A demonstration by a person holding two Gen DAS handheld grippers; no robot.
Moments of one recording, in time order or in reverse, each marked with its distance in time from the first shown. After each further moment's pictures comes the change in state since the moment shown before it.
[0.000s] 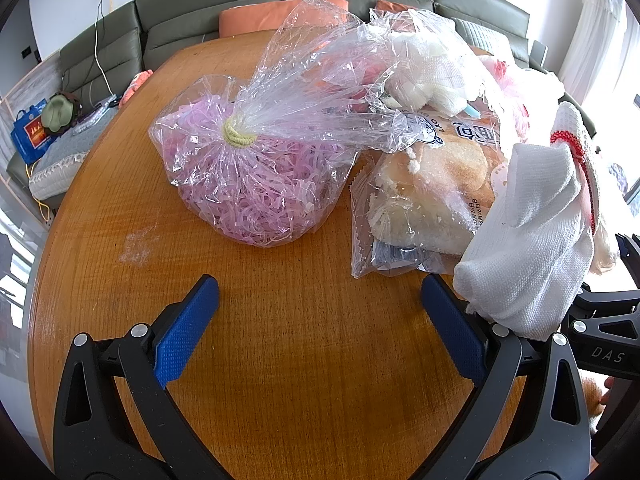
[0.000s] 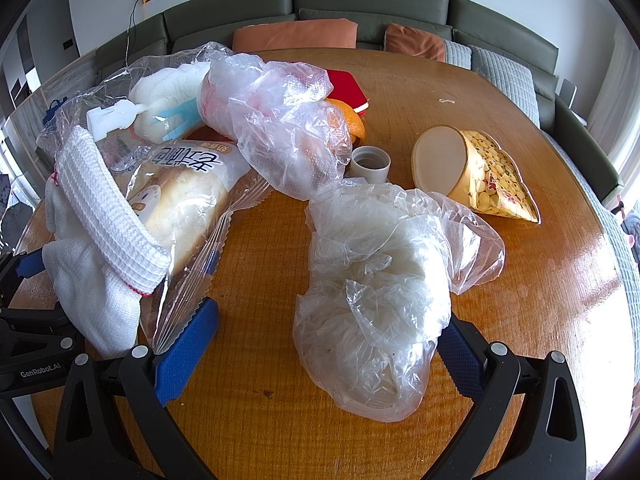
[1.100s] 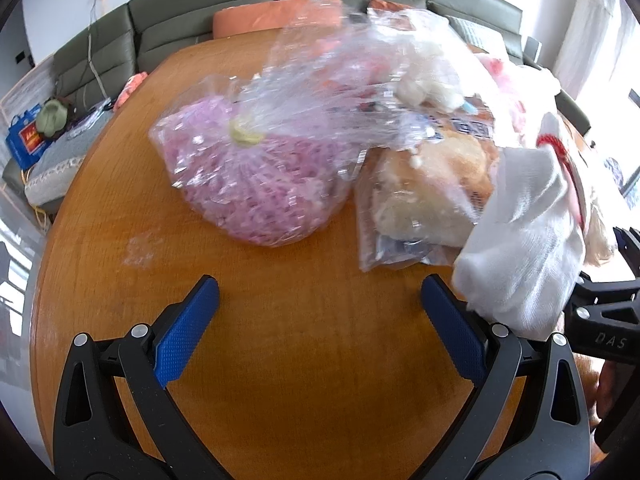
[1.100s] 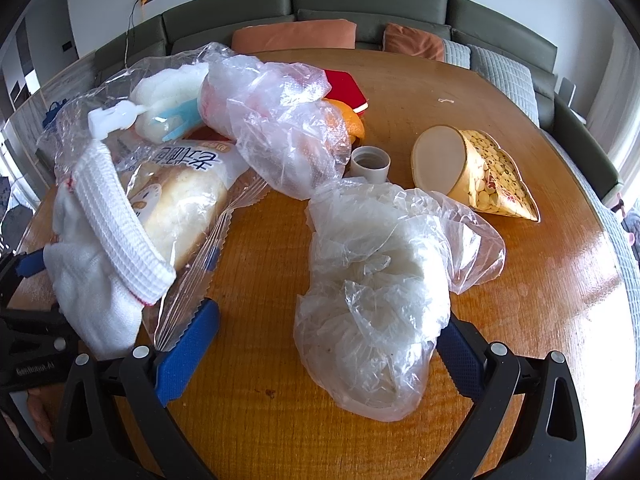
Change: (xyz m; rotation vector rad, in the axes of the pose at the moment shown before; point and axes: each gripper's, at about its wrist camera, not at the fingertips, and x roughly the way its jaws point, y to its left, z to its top) left arm -0.001 0.010 0.001 0.011 0.005 -0.015; right arm -0.001 -0.001 0.006 -0.006 0.003 0.006
